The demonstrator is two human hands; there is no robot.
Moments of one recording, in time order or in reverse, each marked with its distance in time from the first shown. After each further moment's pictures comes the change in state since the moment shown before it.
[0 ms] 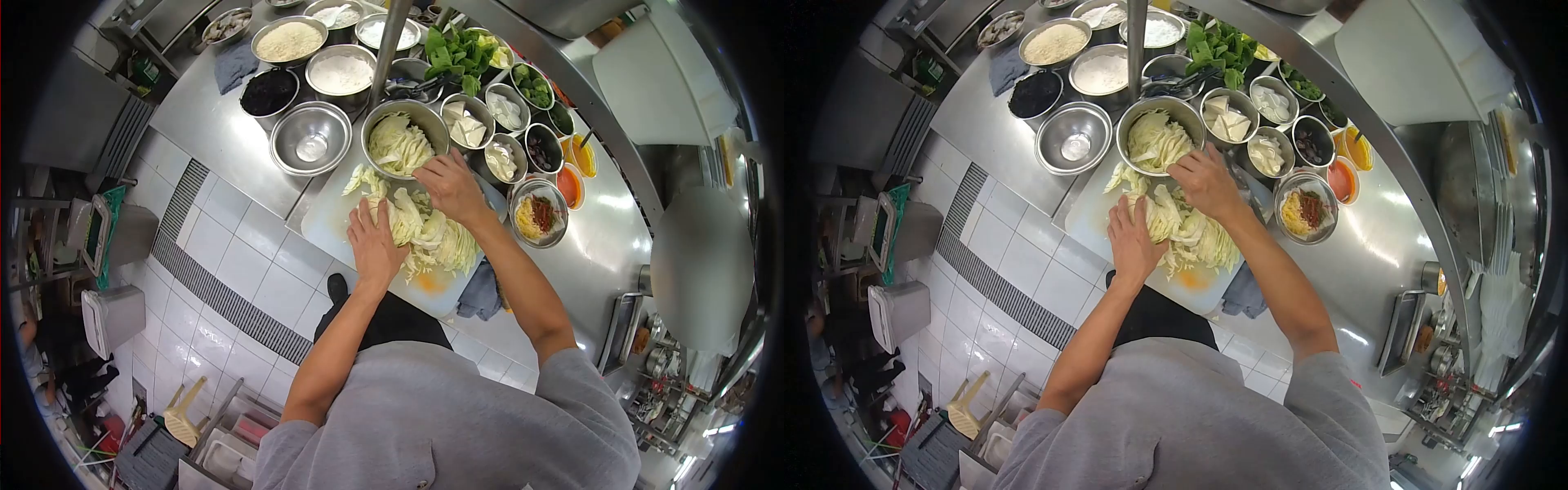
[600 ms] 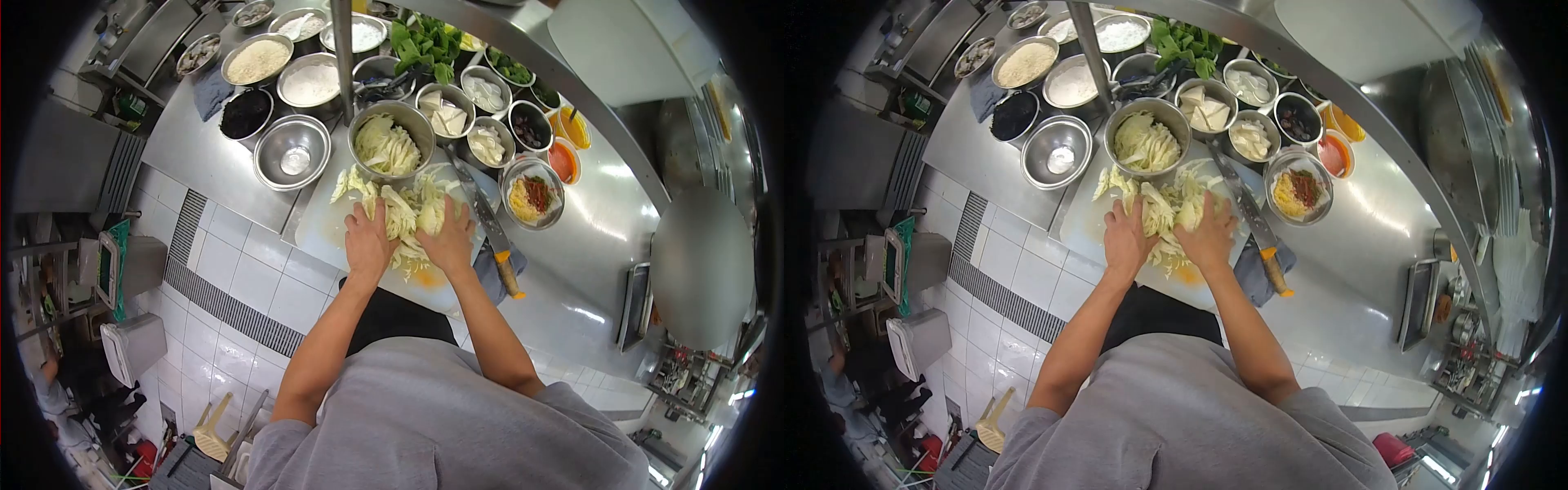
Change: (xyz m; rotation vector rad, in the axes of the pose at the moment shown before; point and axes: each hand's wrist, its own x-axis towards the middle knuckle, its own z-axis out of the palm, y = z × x) left_hand 0.019 0.003 -0.008 0.153 -0.141 0.107; right_hand -0.090 -0.078 0.032 0.106 -0.132 1.230
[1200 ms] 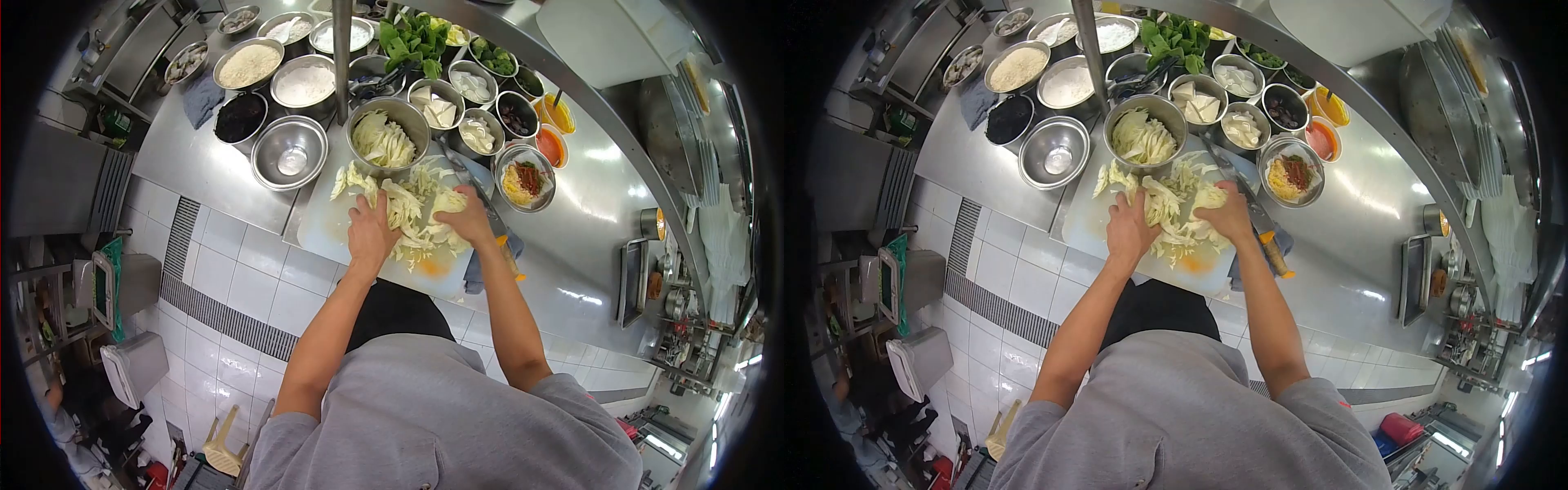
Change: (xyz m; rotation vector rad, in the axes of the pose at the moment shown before) left_hand 0.006 -0.007 -0.008 -0.089 -0.069 0.044; right_hand 0.032 0.034 -0.029 0.229 -0.076 0.009
